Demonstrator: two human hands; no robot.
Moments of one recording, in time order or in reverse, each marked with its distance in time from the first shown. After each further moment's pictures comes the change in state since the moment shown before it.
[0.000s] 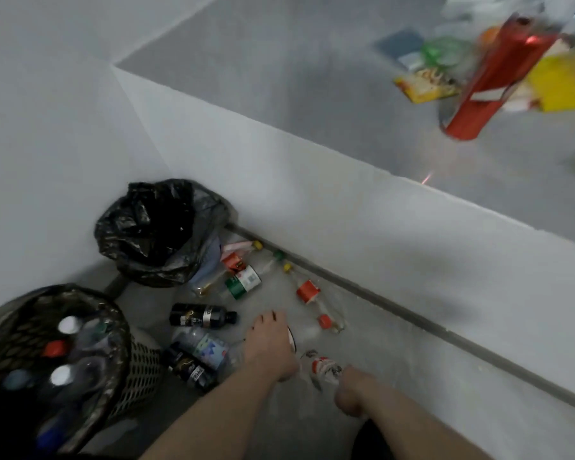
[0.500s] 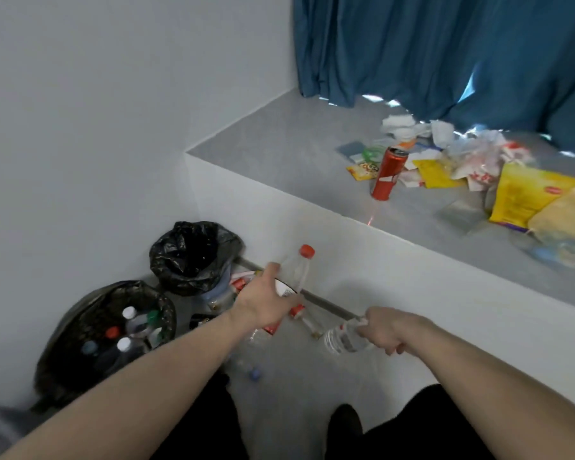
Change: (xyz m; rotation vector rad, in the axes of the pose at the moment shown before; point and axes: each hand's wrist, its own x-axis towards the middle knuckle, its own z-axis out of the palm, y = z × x) left_hand -0.188 0.019 -0.164 -0.498 0.298 0.156; right_hand -0.238 0.076 -0.046 0.113 0.388 -0.061
